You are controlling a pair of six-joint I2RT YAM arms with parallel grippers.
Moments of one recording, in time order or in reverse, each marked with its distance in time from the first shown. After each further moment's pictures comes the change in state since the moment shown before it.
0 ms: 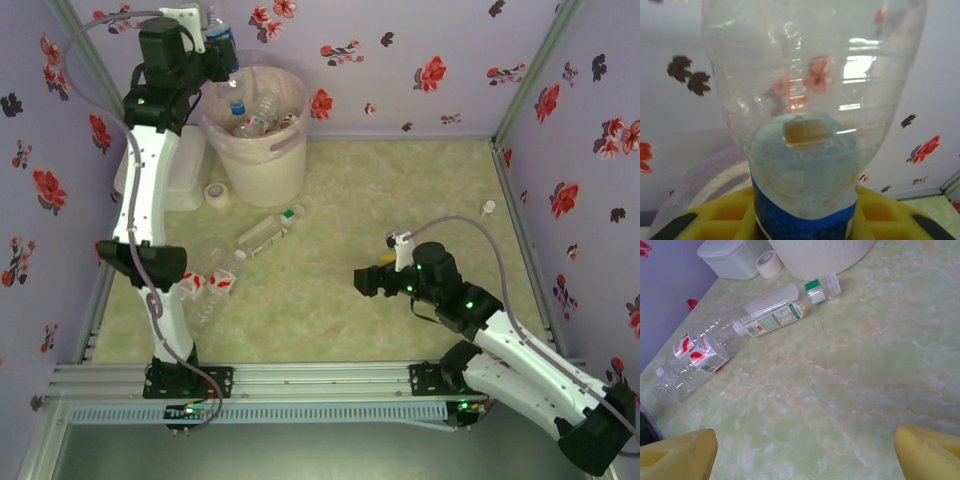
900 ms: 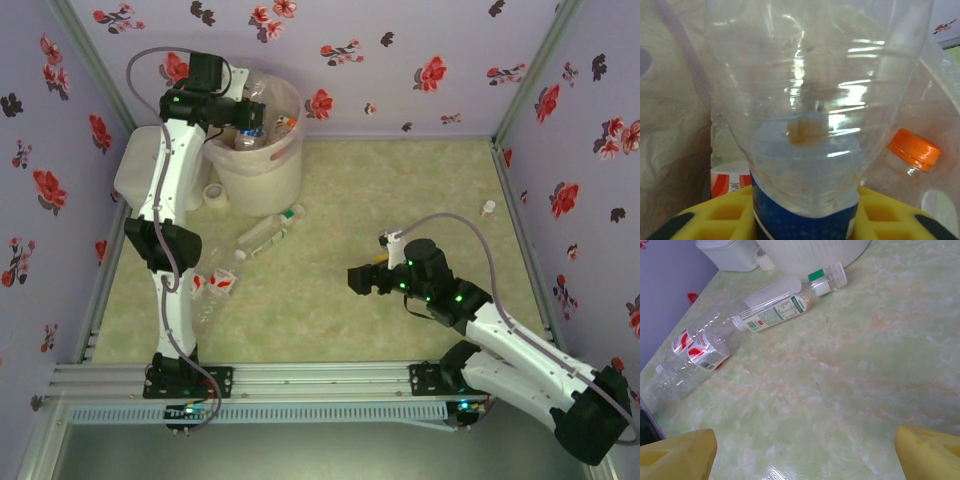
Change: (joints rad) left arm -0.035 0.174 0.040 -0.404 0.131 0.208; right arm 0.000 0.106 -0.010 0.083 -0.031 0.008
